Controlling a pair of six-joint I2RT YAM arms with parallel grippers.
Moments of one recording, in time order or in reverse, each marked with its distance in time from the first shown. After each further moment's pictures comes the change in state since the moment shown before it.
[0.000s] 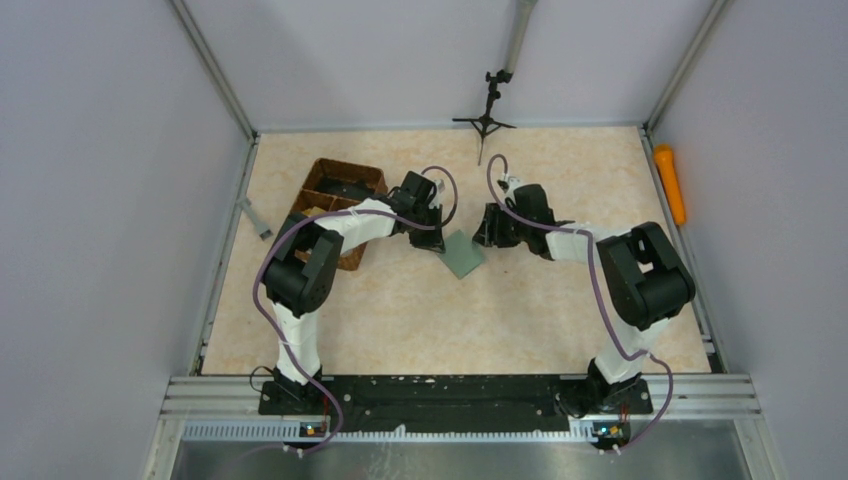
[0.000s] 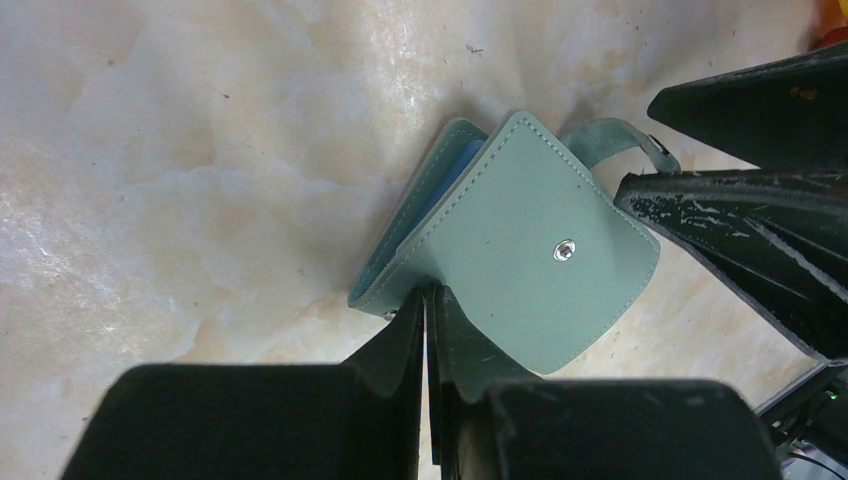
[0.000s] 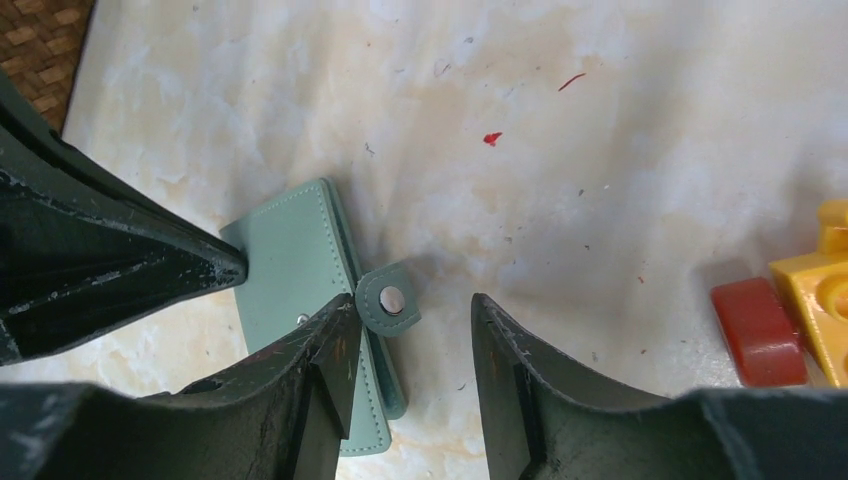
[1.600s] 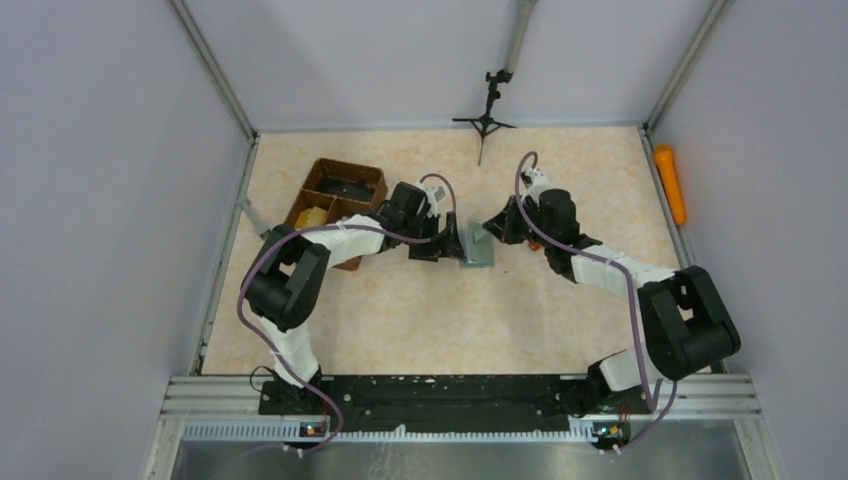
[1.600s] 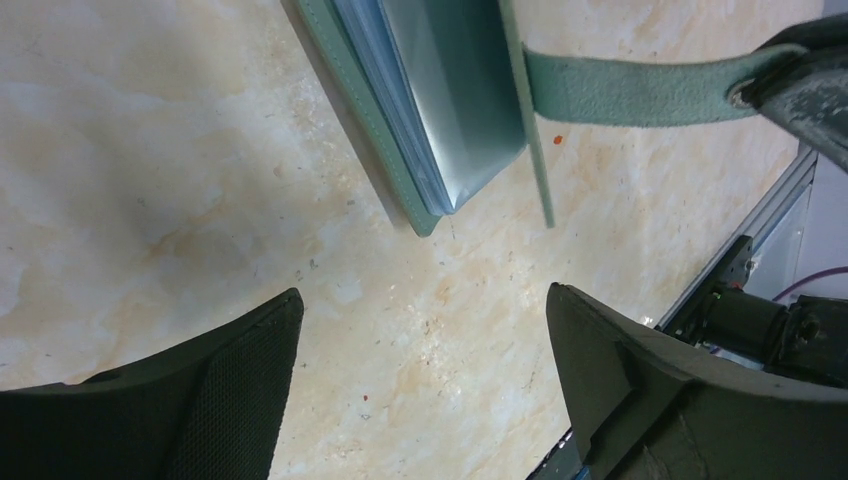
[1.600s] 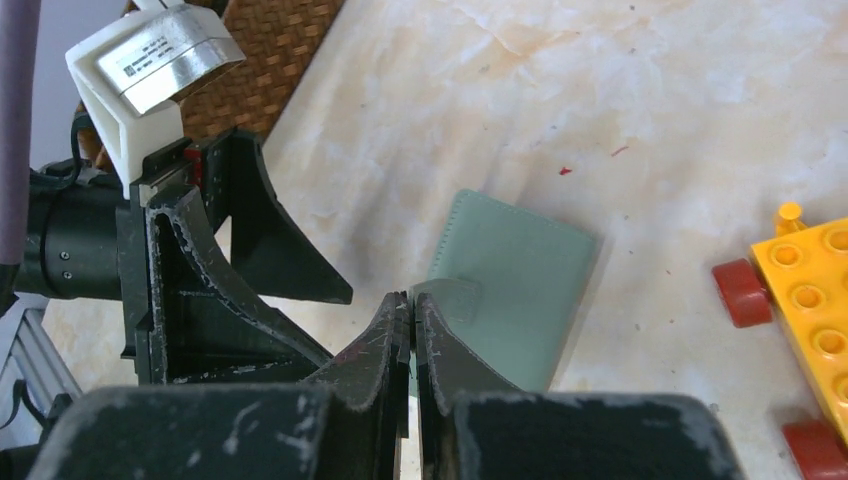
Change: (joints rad) left arm -0.004 -0.150 -0.212 0.209 0.193 -0.064; right arm -0.008 -0.316 -0.182 0.176 -0.017 0.093
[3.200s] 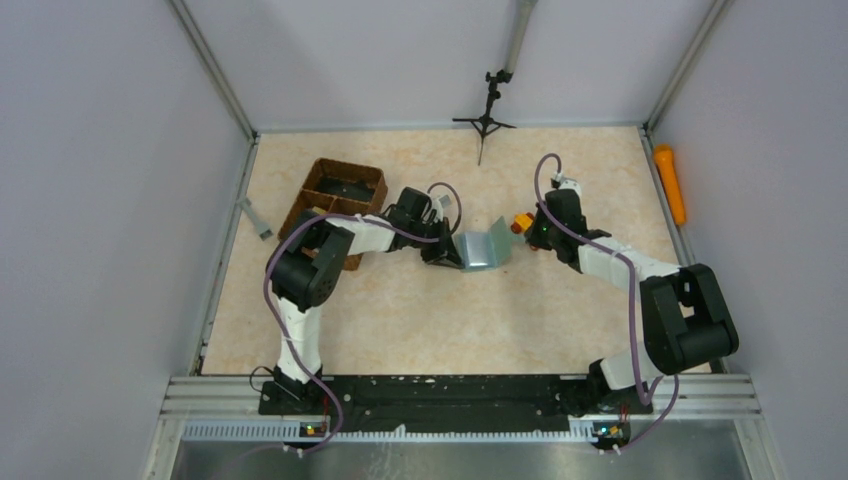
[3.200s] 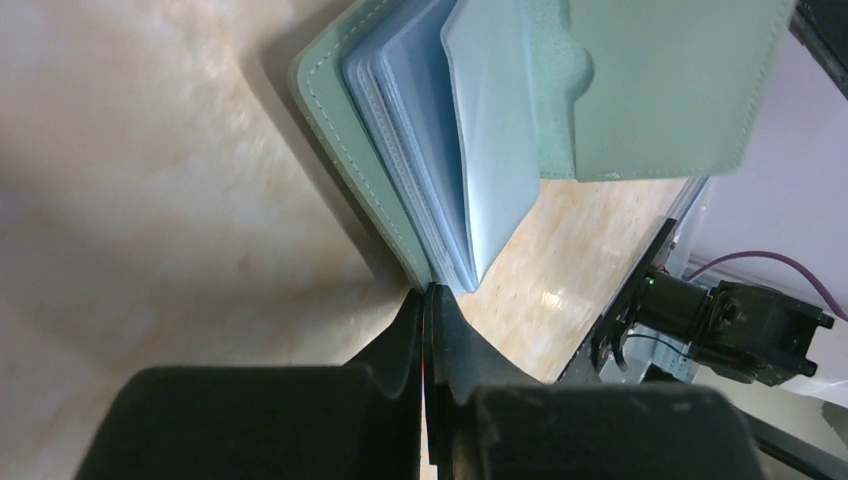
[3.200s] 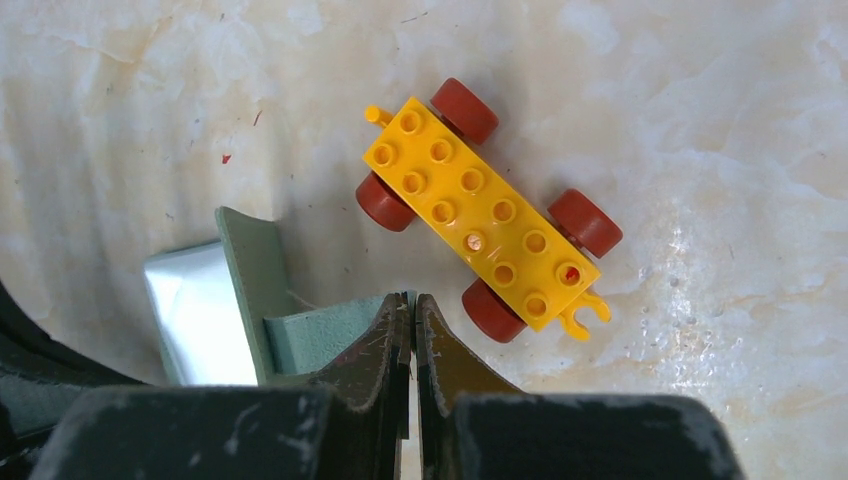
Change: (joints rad) left arm 0.018 0.232 0.076 0.134 0.218 -0.127; right arm -0.091 0.024 0.053 -0.351 0.408 0.040
